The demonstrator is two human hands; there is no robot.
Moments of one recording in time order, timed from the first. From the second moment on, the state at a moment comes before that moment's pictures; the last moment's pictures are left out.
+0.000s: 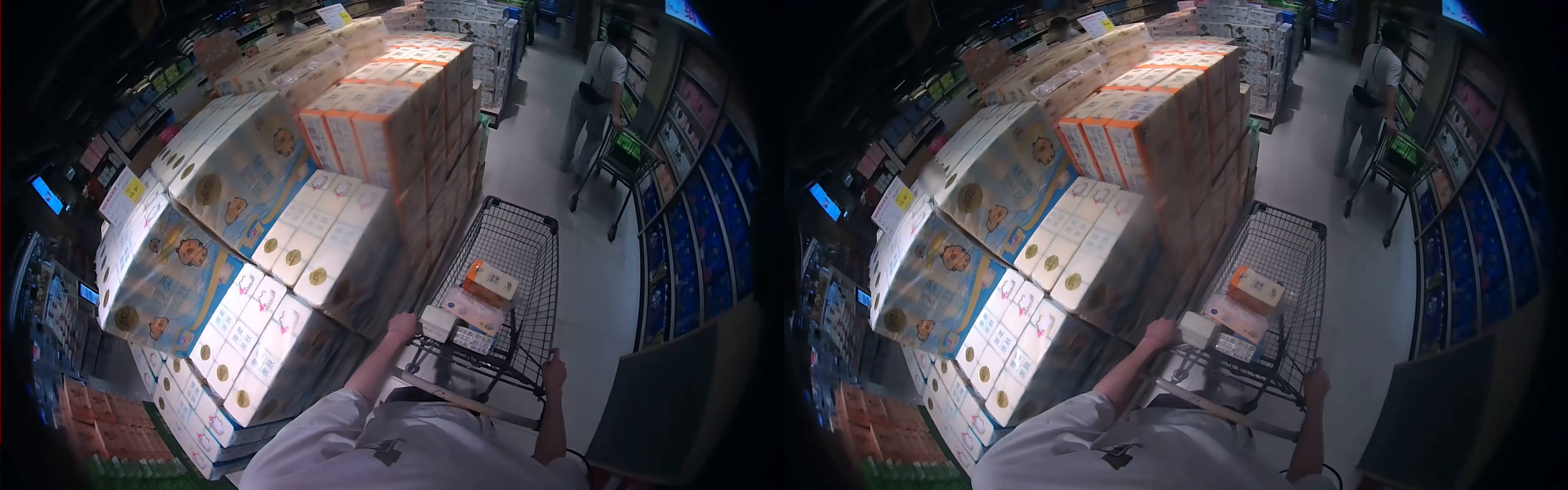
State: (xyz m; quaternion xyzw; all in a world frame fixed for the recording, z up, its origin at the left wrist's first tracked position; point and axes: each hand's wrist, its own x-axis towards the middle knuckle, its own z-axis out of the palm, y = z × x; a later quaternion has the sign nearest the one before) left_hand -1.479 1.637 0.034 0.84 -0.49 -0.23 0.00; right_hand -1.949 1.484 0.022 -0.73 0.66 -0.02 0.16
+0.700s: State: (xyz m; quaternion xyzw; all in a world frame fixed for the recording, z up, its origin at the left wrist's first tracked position) left_hand -1.435 1.460 0.040 0.84 -0.48 -0.25 0.01; right_hand -1.905 1.304 0.028 -0.74 0.65 0.00 0.17
